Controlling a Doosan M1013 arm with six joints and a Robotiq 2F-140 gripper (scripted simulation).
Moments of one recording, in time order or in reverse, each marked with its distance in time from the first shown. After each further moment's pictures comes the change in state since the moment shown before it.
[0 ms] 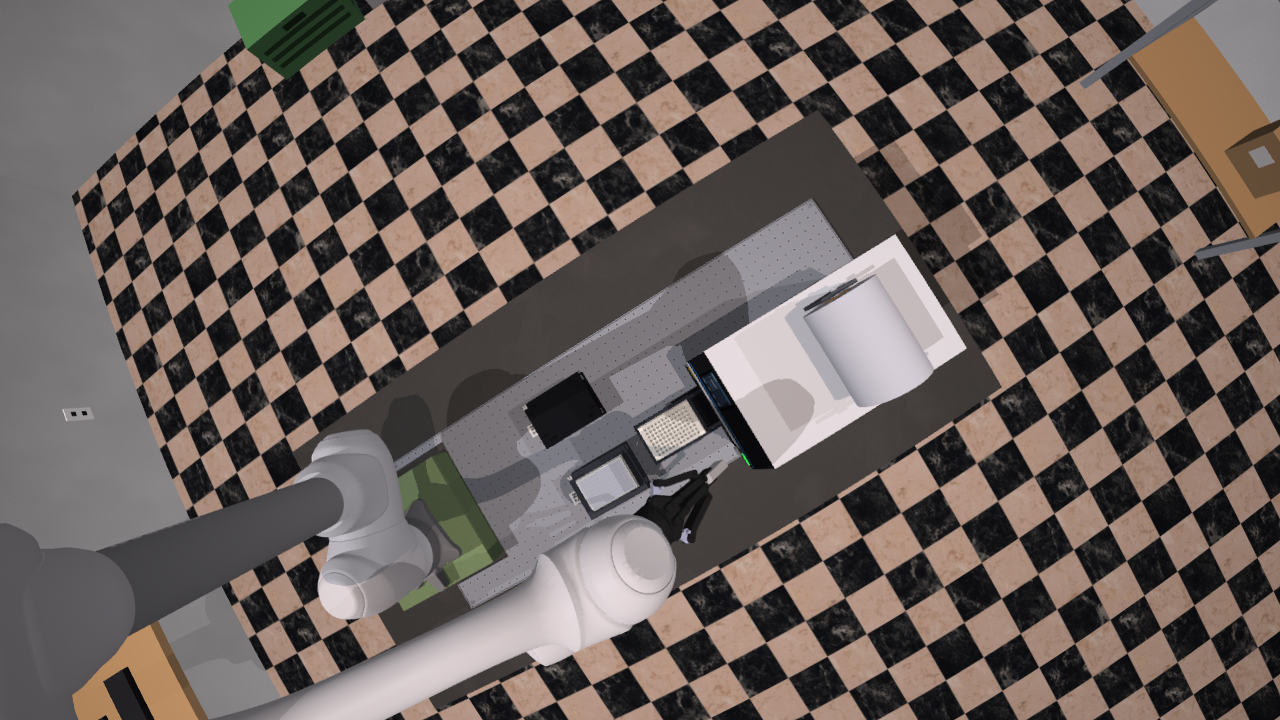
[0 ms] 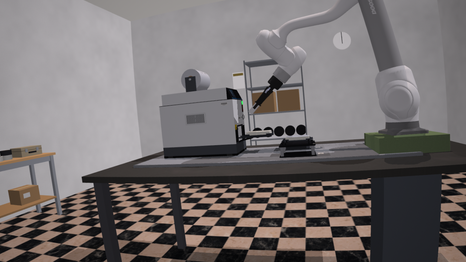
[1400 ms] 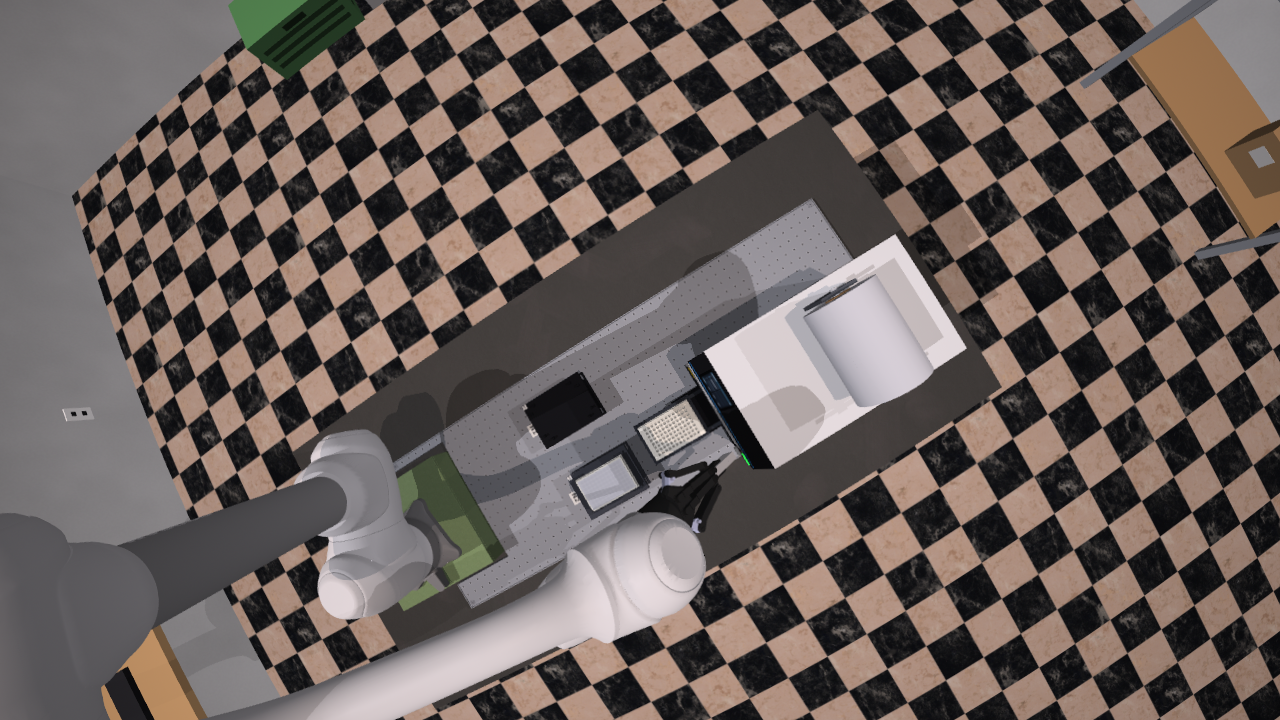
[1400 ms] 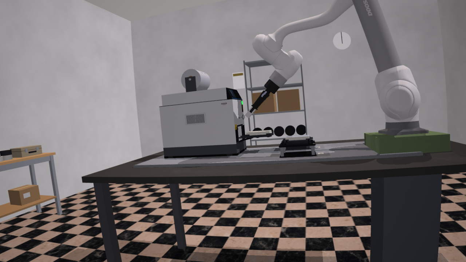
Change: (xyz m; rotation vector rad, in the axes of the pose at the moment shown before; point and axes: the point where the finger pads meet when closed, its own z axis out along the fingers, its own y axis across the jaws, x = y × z) arm -0.002 0.000 0.029 0.000 0.000 0.000
